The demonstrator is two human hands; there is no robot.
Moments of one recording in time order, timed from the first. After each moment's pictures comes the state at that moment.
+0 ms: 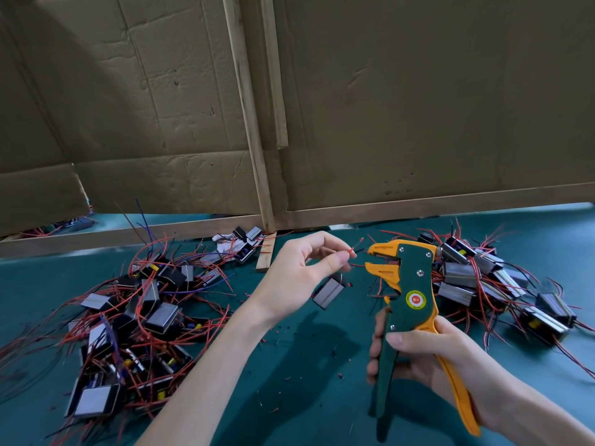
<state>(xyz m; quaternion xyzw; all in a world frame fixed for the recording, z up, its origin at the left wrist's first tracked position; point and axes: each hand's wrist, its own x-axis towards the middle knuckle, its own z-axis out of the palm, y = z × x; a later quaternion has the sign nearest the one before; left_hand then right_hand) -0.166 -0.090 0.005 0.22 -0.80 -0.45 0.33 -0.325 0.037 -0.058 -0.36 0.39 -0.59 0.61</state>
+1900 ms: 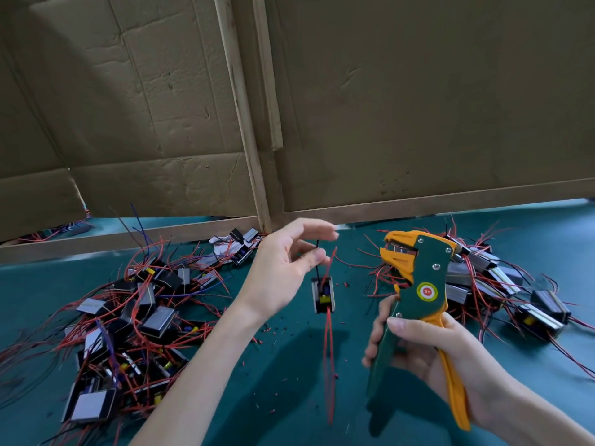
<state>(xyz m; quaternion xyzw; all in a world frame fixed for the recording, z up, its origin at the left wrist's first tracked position) -0.163 -0.094 0.009 0.21 -0.79 -0.41 0.40 -0.315 0.050 -0.045 -0.35 0.36 -0.65 0.58</state>
